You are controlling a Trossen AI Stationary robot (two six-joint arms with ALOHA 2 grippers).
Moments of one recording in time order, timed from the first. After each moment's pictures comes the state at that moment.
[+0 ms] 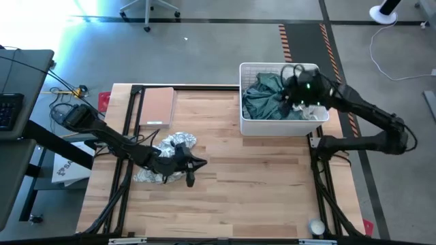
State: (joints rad) left arm -0.45 1.40 0.61 0.40 -0.62 -0.57; right arm -0.53 1.01 1.16 -0.85 0.08 0.08
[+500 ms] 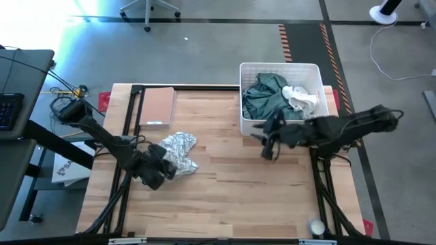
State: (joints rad) left arm -0.65 1.23 0.61 -0.67 -0.55 -1.66; right arm 0.24 1.17 1.16 -0.59 0.54 0.16
